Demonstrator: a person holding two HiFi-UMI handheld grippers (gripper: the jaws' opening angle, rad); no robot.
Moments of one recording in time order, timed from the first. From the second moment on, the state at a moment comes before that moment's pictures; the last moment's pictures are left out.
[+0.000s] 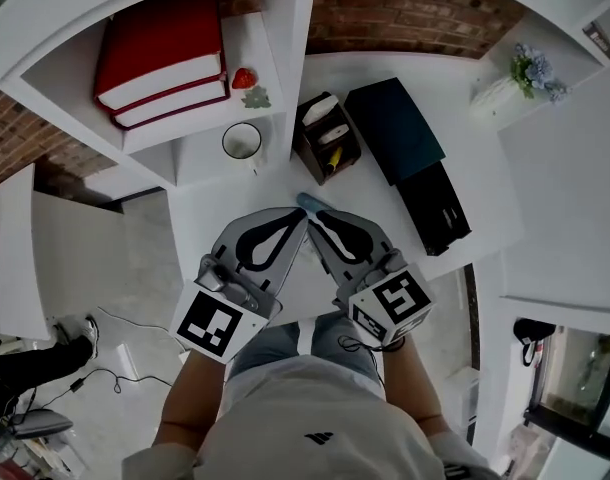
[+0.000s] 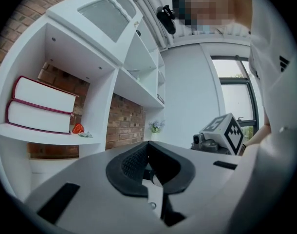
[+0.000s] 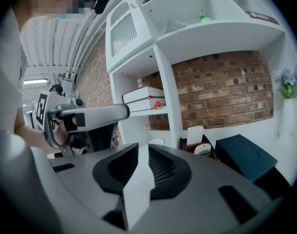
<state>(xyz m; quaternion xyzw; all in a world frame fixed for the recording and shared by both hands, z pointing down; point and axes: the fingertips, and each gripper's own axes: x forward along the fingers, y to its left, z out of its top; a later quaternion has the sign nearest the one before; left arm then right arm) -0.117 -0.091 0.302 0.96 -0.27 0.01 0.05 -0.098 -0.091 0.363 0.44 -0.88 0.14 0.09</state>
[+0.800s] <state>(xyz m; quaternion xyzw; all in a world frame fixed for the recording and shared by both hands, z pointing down) -0.137 -0.123 0.353 0.97 -0.21 0.03 0.10 -0.104 -0.092 0.513 0.42 -0.84 0.21 0.27</state>
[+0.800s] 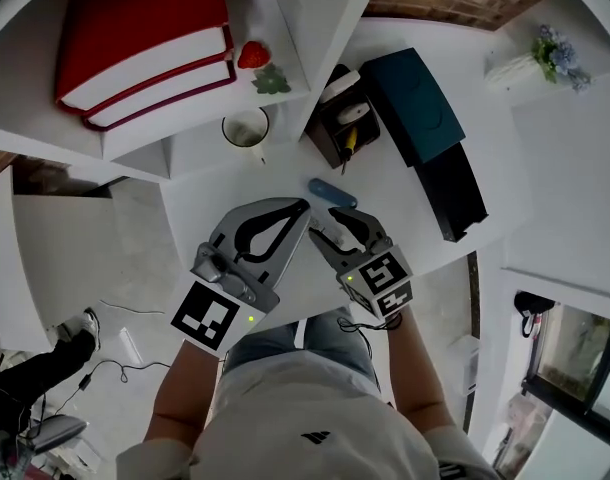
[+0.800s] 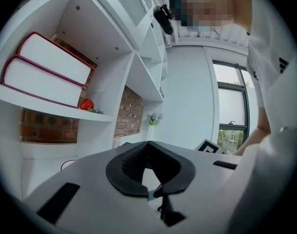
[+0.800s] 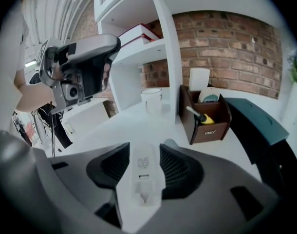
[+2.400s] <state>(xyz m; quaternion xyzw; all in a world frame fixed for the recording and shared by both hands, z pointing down) -0.125 -0.104 0.344 0.98 -0.19 0.02 0.09 -0.088 -0.075 0.458 0.47 -0.83 0.17 0.24</state>
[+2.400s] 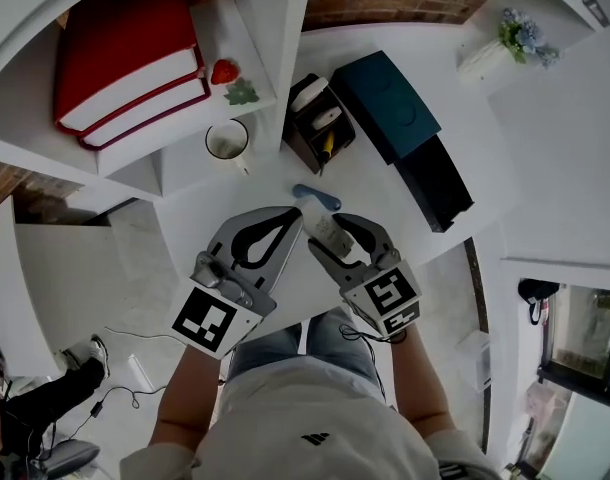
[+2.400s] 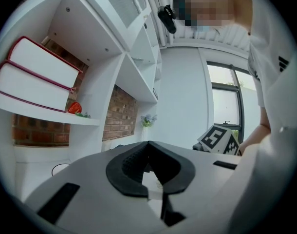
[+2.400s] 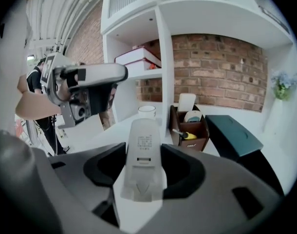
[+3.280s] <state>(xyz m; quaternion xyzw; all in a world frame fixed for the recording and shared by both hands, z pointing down) -0.037 -0.052 0.313 0.99 -0.10 0.00 0.06 0.010 -0.034 0.348 0.59 -0.79 0.12 0.09</state>
